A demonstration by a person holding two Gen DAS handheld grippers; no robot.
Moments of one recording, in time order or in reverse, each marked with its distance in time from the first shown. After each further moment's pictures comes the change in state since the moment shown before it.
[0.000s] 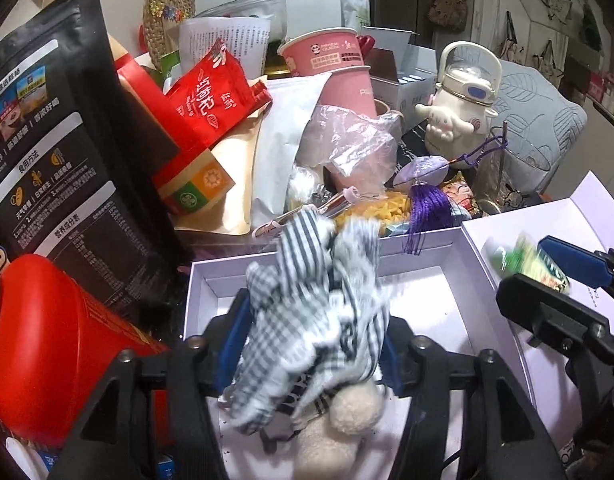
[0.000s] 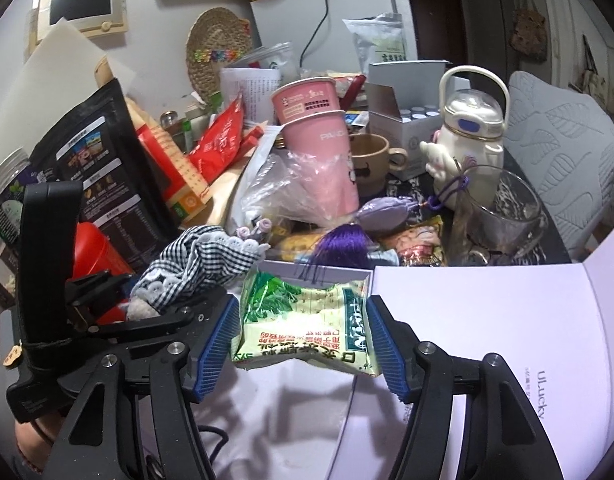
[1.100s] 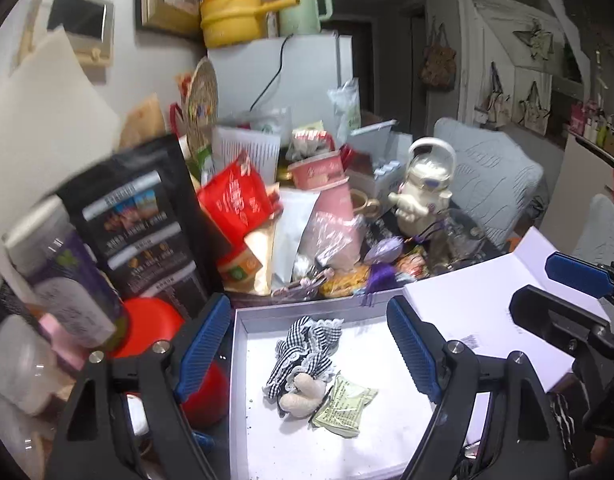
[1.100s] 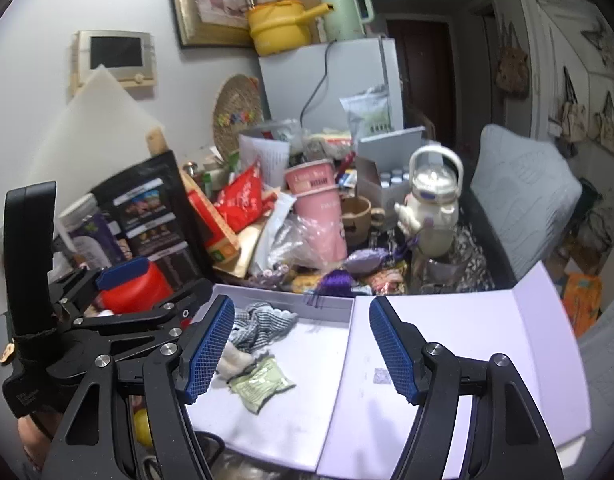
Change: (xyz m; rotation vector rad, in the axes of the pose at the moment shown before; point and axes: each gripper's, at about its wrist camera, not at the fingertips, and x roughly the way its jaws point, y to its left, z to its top) left arm -0.142 -0.011 0.000 0.002 -0.267 0.010; right arm -0.123 0.029 0.004 -0.028 -0.163 -0.038
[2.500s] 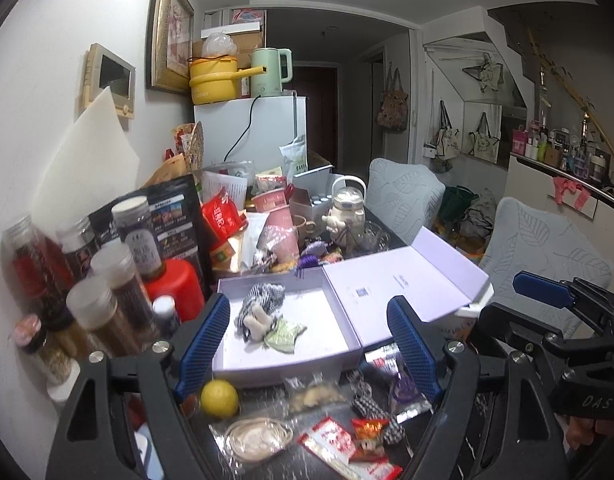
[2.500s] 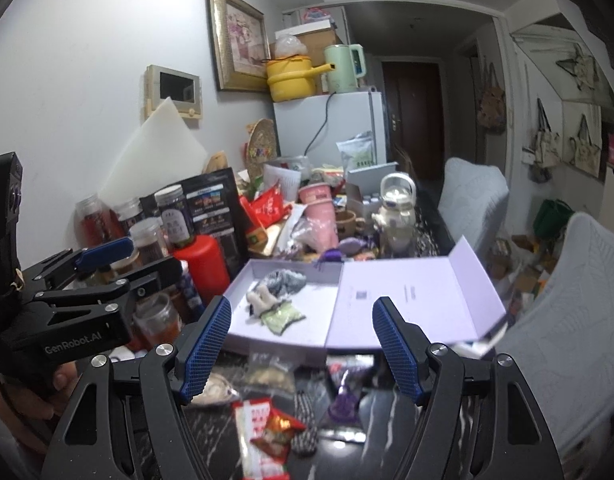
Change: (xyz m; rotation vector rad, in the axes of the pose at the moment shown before) left arm -0.203 -0.028 -0.086 0.020 -0.153 -0.116; right arm -0.197 0.032 -0.103 -0.026 -0.133 -0.024
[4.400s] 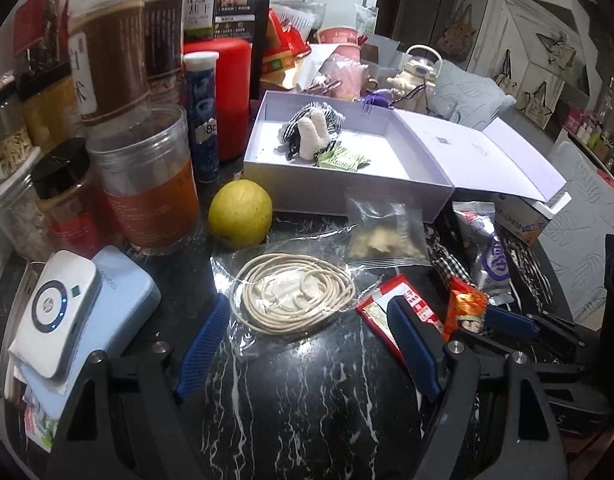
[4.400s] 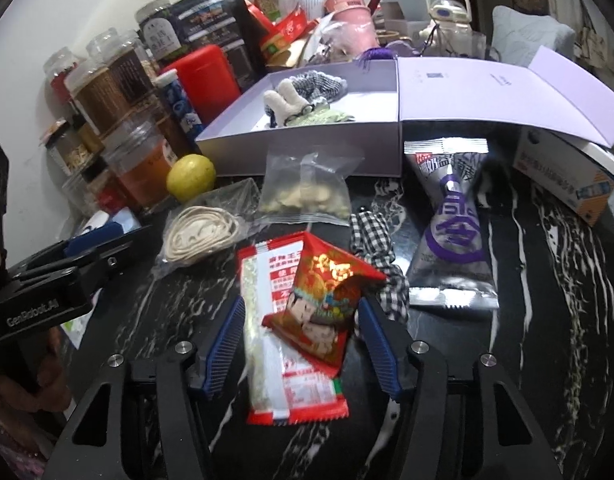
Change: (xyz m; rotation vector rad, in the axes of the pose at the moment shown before) left arm 0.087 0.065 -0.155 -0.241 0.379 0.044; right arm 0.136 0.017 -0.155 0.060 0.462 0.132
